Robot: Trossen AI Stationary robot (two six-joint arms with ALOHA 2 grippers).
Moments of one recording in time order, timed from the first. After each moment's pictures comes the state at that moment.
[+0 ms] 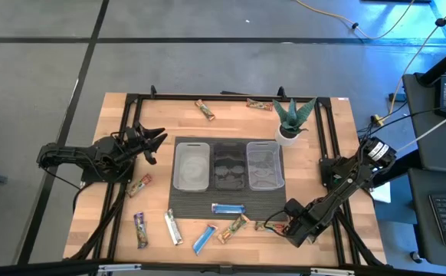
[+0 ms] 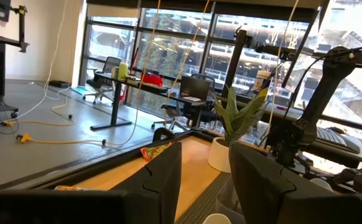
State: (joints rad) left arm -0.03 0.00 0.01 0.17 -0.56 -0.16; right arm 0.84 1.73 0.91 -0.79 -0.10 1.70
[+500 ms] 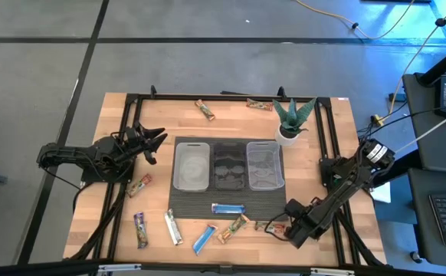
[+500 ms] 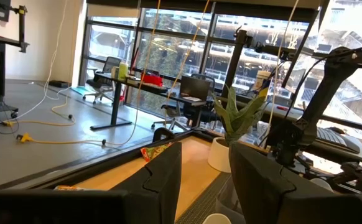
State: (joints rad) left arm -0.03 0.00 0.01 0.17 -0.56 -0.16; right arm 0.84 1.74 1.00 -0.93 -0.10 1.59
